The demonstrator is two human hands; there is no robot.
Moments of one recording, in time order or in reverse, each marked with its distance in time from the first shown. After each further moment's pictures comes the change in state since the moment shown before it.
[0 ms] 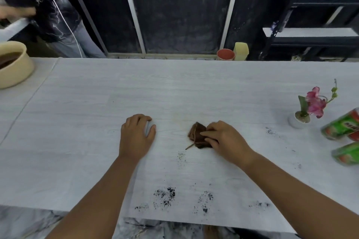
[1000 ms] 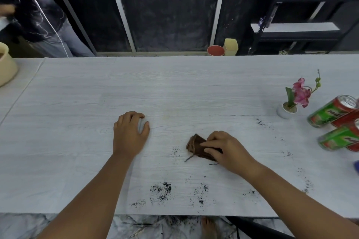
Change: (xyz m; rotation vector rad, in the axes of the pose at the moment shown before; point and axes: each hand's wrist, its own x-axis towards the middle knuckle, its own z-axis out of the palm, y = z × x) left_hand 0.000 -0.003 0.004 -0.002 0.024 0.008; right_hand -0.057 -0.013 0.001 0.221 0.034 0.077
